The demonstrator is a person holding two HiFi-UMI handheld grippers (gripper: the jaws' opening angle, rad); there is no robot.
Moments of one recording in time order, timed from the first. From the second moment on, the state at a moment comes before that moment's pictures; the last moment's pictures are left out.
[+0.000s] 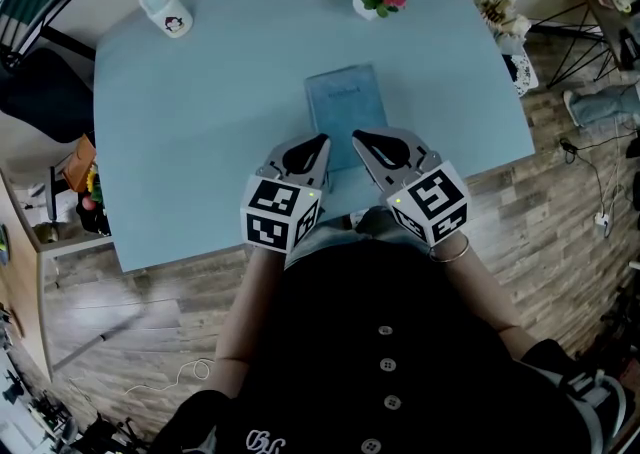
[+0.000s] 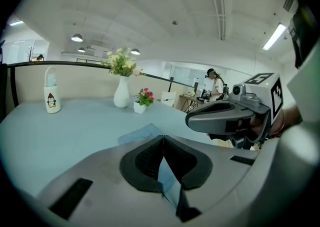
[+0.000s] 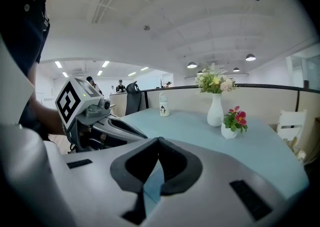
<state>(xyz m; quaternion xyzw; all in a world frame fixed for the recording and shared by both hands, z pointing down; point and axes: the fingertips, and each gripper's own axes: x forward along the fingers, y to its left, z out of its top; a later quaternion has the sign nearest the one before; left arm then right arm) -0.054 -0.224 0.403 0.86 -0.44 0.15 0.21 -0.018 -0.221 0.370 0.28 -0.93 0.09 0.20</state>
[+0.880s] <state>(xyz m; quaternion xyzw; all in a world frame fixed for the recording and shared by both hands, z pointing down) -0.044 -0.219 0.407 0.87 -0.42 0.15 0.22 -0.009 -0.218 0.376 0.28 -0.93 0.10 0.20</state>
